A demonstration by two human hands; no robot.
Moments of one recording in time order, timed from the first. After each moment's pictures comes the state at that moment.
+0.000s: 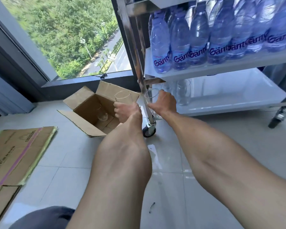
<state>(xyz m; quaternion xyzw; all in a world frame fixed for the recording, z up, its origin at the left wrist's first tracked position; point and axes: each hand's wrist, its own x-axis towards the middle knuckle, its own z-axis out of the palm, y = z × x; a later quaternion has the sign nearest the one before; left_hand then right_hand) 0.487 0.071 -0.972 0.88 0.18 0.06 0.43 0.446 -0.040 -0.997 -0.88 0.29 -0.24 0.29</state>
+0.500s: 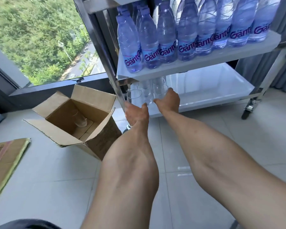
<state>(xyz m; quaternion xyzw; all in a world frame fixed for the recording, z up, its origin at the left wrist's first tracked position) 0.434 -0.023 -1.019 0.89 0.02 0.00 0.47 0.395 -0.128 -1.026 -0.79 0.41 -0.27 0.37</state>
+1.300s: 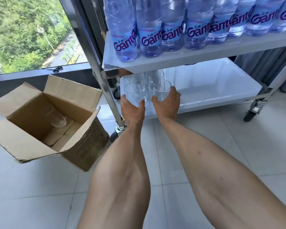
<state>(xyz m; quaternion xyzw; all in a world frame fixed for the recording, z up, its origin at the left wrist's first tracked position) 0.516 -0.064 -1.108 0.85 -0.09 0.02 0.51 0.448 -0.146 -1.100 -0.72 0.45 -0.36 0.39</state>
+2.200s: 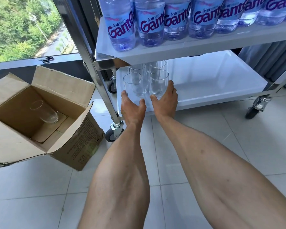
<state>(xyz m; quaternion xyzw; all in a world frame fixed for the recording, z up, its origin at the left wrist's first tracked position) 0.529 -0.079 -1.146 0.86 -0.12 0.05 0.49 0.463 -0.156 -1.121 -0.76 0.43 -0.34 0.35</state>
